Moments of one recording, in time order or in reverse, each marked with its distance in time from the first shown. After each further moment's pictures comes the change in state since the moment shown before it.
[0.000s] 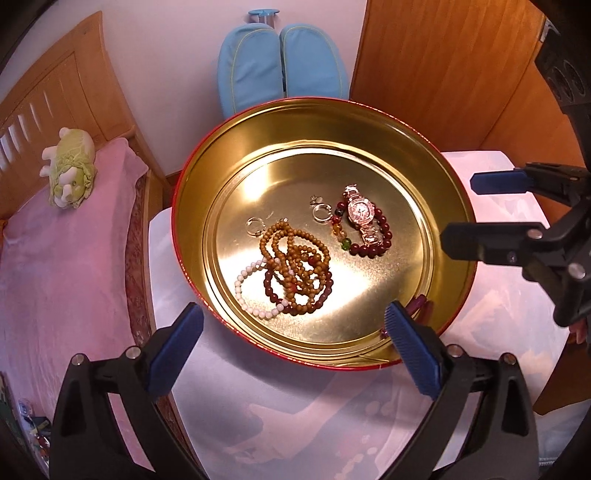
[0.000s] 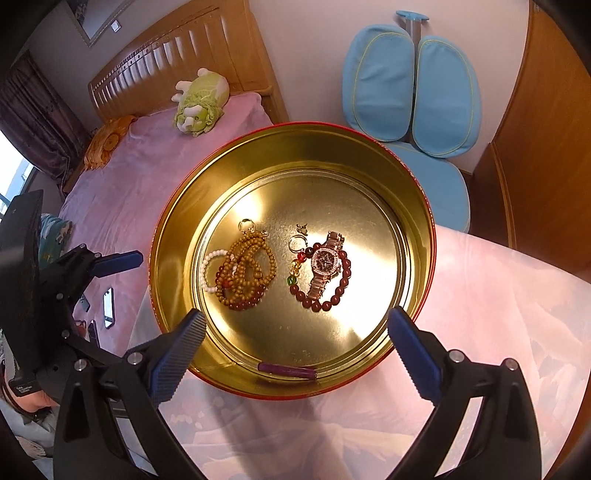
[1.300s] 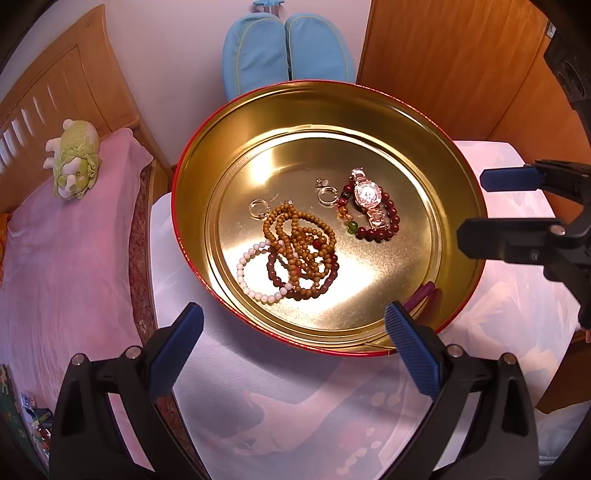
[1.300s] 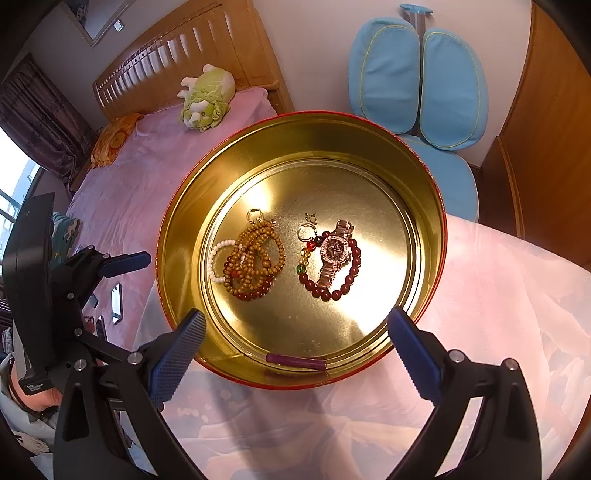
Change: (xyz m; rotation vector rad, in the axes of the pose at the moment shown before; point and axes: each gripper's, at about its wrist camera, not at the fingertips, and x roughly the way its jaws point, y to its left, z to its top) left arm 0.009 -0.001 -0.007 -0.010 0.030 0.026; right arm 0.001 0.001 -0.008 0.006 0.019 0.038
